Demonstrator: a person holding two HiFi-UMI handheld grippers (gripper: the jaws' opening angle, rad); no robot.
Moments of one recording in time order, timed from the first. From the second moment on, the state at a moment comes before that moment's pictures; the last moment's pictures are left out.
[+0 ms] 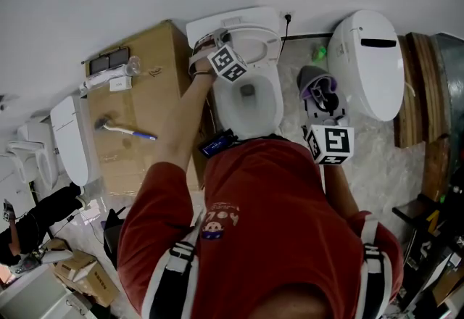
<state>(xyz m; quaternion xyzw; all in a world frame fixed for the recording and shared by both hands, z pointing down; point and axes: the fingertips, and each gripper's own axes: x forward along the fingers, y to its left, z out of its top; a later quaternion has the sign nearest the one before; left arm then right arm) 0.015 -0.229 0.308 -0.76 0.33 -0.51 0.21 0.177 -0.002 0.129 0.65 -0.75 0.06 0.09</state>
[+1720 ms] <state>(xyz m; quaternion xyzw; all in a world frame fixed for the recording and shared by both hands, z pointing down) -0.002 0.087 0.438 -0.77 -0.06 -0.63 -0.10 0.147 0.023 0.218 0.56 -0.80 0.17 0.13</state>
